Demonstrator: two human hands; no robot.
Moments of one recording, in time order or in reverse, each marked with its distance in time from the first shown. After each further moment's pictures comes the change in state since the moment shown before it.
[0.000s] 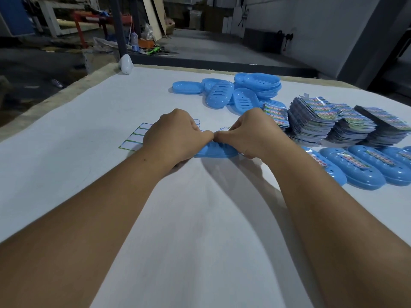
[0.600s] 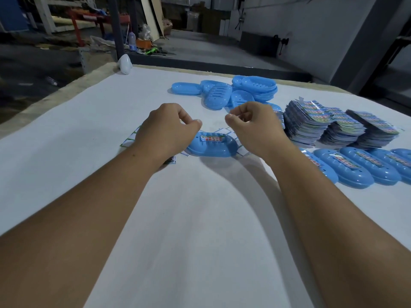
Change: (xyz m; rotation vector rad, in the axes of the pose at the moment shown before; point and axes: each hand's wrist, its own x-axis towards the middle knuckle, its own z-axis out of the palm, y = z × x) left_hand 0.003 -0.014 -0.010 -0.143 0.074 0.000; right_hand 0.007 0.015 0.003 0.333 0.191 -0.168
